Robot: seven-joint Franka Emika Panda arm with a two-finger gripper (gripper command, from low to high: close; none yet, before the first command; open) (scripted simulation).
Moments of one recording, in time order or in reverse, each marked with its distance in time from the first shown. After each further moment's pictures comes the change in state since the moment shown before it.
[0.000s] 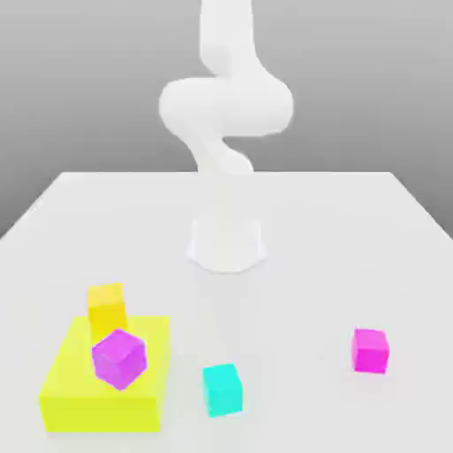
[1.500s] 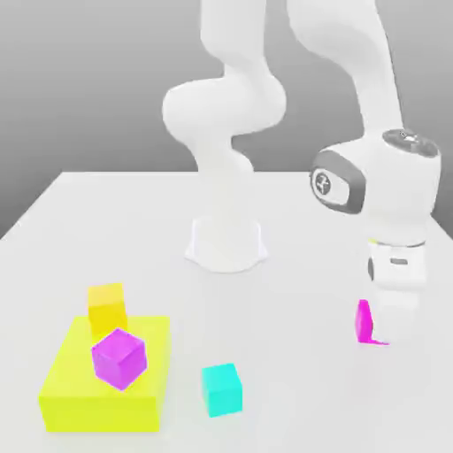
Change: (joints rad) arm 0.373 0.734 -0.001 -0.386 -0.055 0.407 -0.845
